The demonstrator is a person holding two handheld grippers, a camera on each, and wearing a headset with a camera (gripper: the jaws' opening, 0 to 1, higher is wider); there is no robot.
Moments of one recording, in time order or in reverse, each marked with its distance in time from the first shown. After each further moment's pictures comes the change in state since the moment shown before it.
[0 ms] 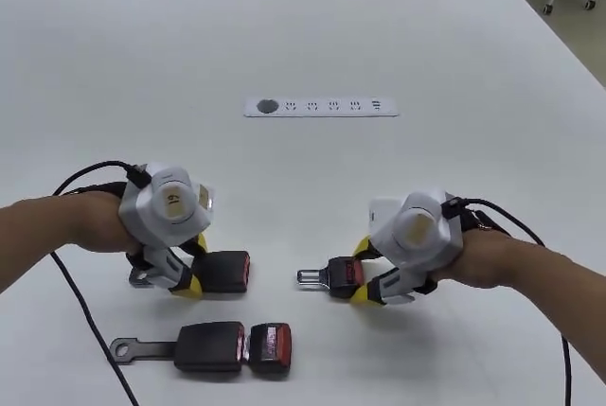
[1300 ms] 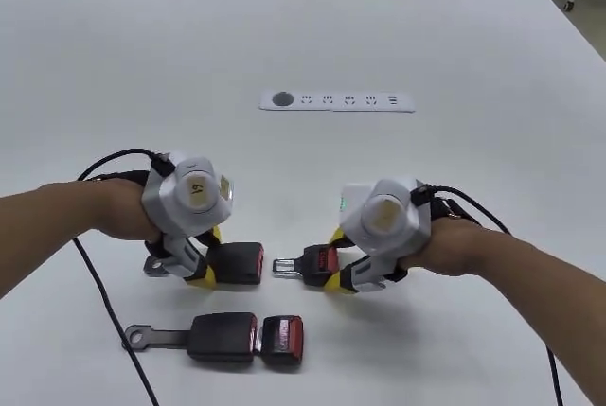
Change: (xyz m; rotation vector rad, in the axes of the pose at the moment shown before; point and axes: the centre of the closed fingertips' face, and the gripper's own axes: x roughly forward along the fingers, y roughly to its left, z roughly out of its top) left arm 0.000 -0.002 0.003 -0.006 0.024 0.000; right arm 0.024 0.002 0.045 -0.020 -0.032 0.016
